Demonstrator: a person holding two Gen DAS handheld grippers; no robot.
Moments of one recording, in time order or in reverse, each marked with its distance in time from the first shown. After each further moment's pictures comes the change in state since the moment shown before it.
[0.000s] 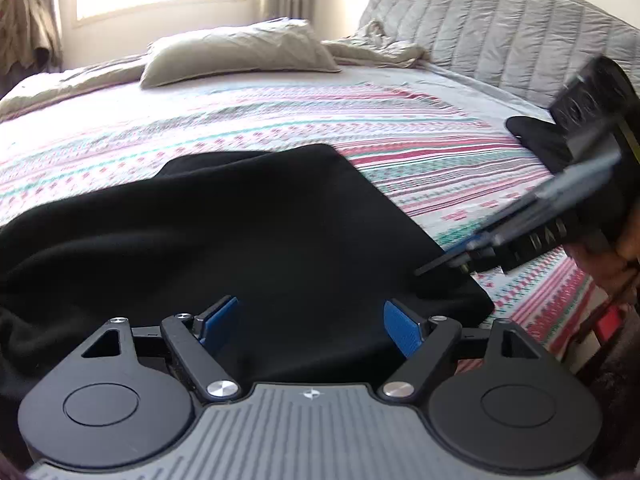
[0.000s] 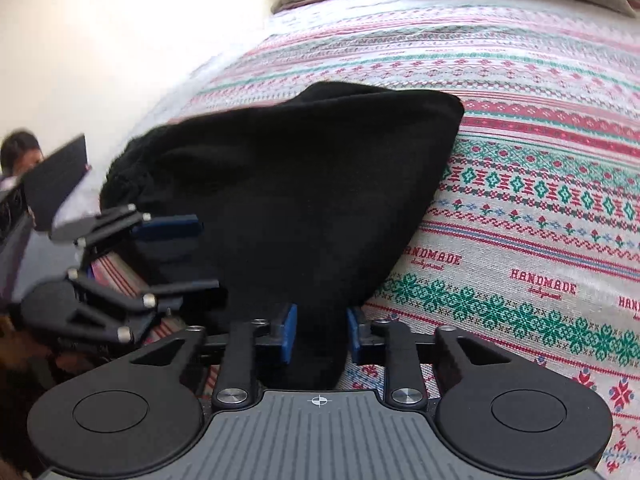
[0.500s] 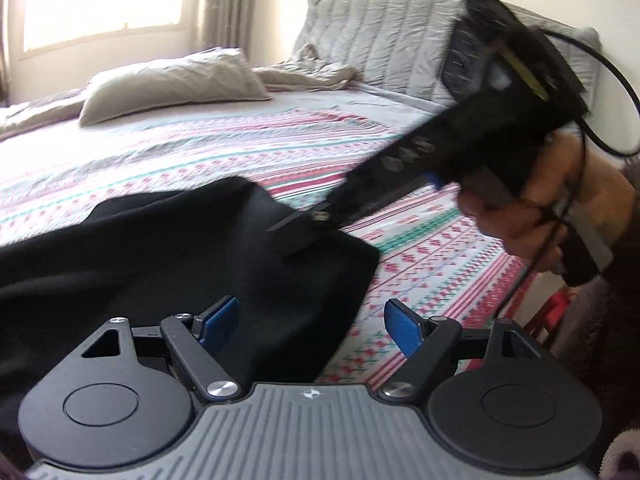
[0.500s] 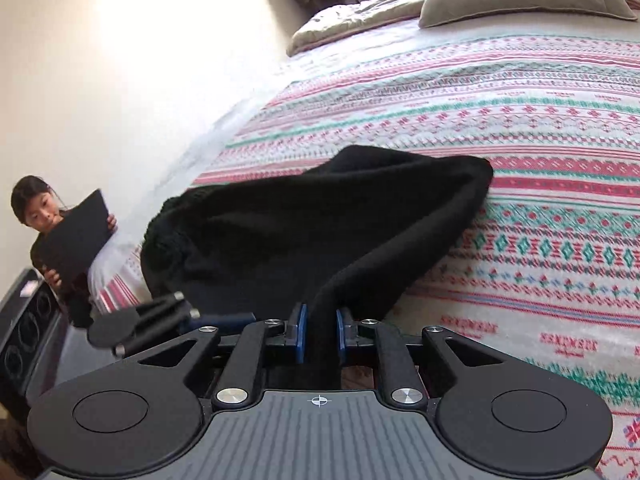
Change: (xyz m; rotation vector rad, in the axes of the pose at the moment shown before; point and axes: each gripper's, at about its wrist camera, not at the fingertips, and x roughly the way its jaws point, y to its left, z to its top) left arm -0.007 -0.026 0.001 0.096 -0.084 -0.170; right arm -0.016 0.015 0.030 0.045 -0.108 0.096
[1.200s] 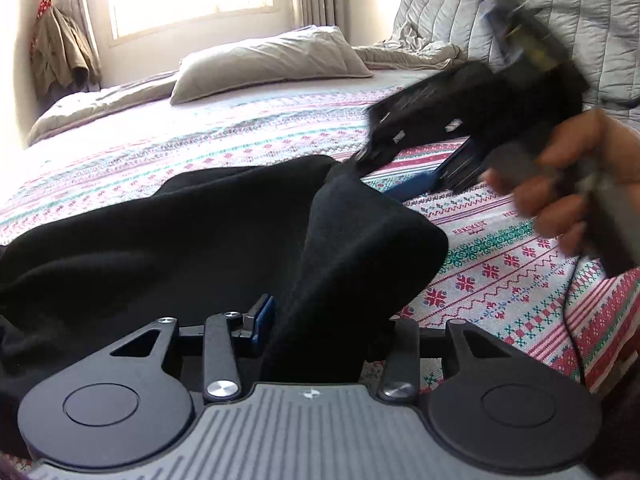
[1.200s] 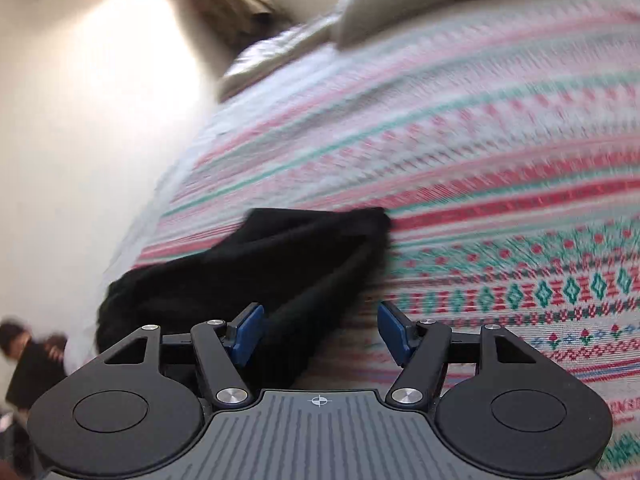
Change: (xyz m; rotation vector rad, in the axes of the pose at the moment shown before) left arm 0.052 -0.018 0.004 -0.077 0.070 0.362; right arm 0.018 -0.086 0.030 0.234 -0.089 -0.082
